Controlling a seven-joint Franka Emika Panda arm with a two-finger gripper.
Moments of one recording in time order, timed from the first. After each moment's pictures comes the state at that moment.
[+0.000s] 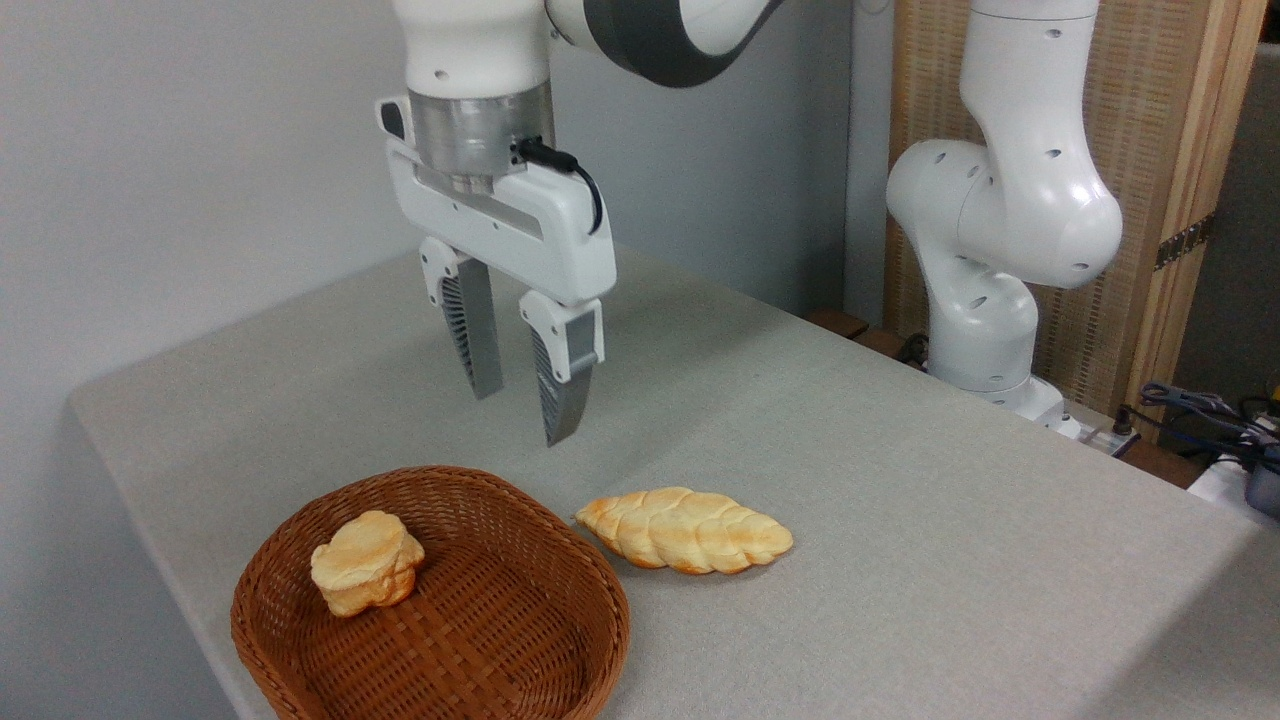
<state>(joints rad) -0.11 -0.11 0.05 -1.91 -0.06 1.87 0.64</state>
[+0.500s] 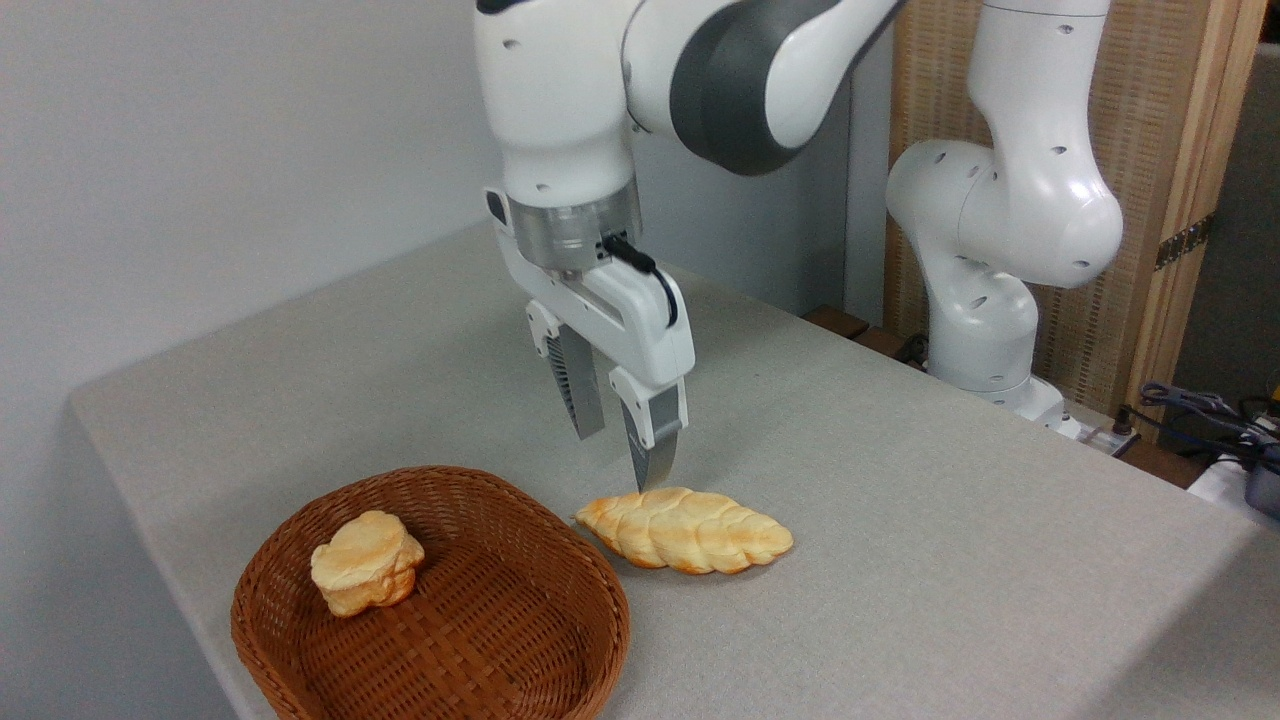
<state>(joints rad) -0.11 -0.19 0.08 -2.16 -0.06 1.93 0.89</state>
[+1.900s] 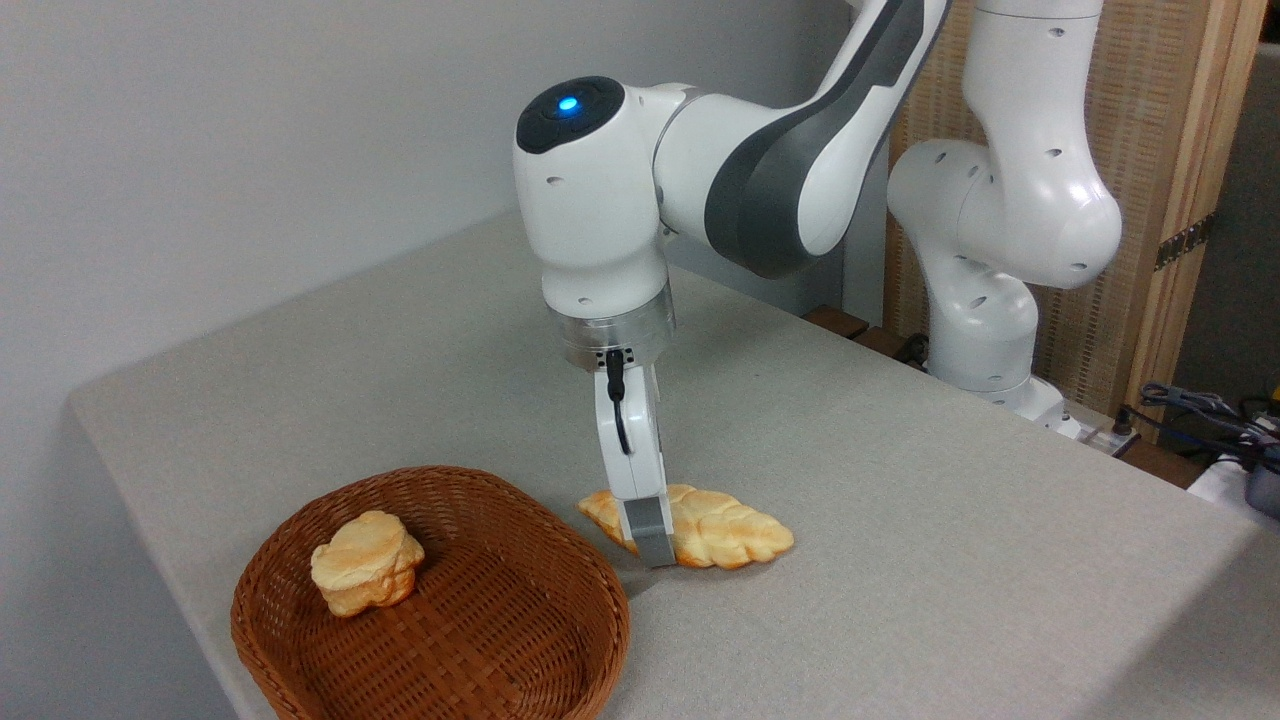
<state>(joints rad) -0.13 -0.13 0.15 -2.25 -0.06 2.03 1.47</state>
